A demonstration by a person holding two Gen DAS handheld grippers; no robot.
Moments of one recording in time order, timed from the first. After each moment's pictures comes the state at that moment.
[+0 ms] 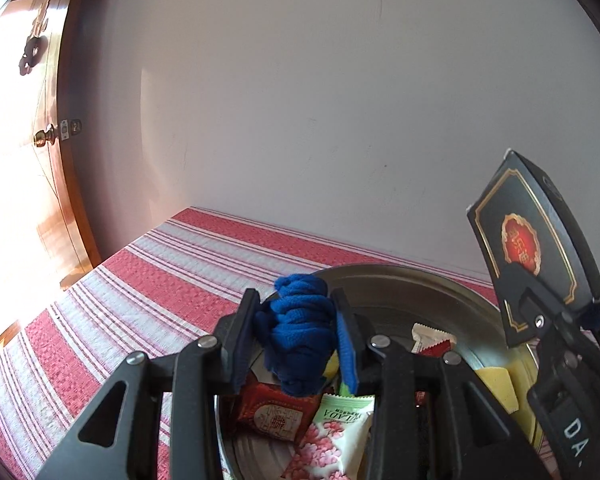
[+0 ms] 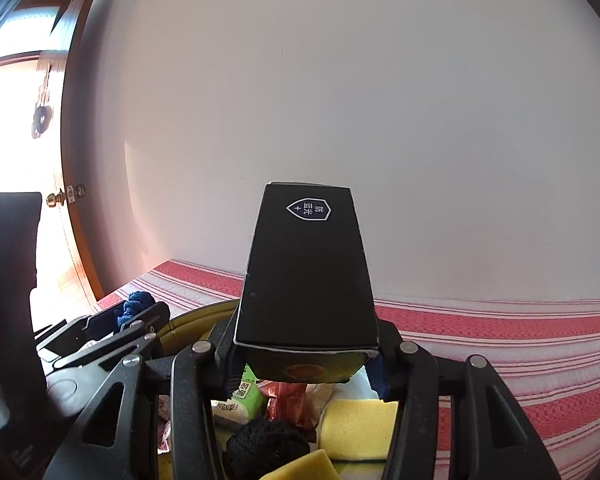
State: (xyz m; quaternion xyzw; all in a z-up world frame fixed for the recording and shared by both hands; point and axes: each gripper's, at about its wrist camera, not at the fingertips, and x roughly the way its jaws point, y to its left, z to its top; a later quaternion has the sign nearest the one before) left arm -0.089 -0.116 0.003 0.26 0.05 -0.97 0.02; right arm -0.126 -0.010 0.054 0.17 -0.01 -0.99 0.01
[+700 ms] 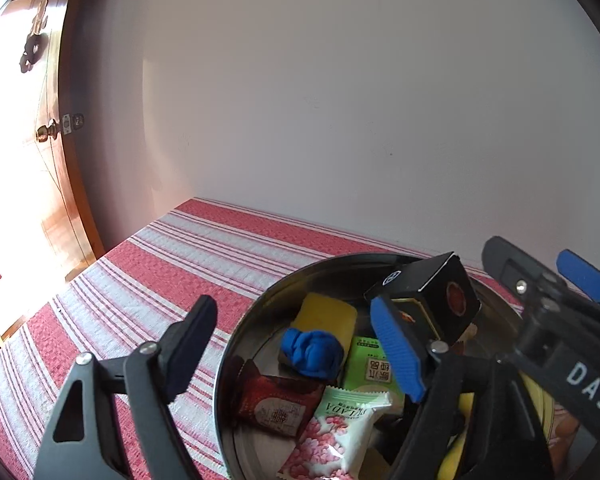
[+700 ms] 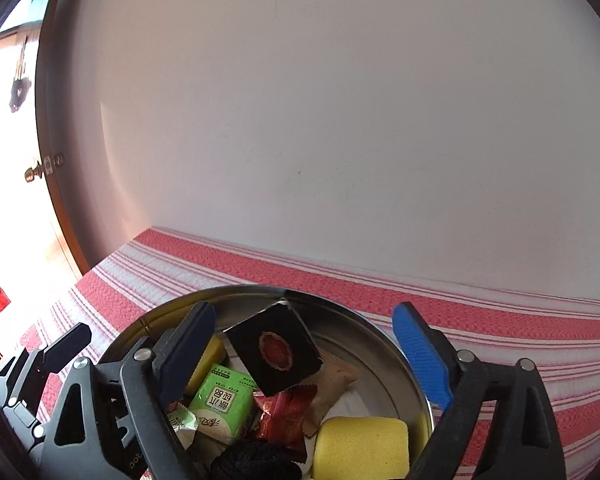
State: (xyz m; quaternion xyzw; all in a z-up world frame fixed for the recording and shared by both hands) left arm -0.086 -0.108 0.006 0.27 0.05 -0.96 0.03; right arm -0.167 -0.031 0.033 0.24 -0.01 -0.97 -0.01
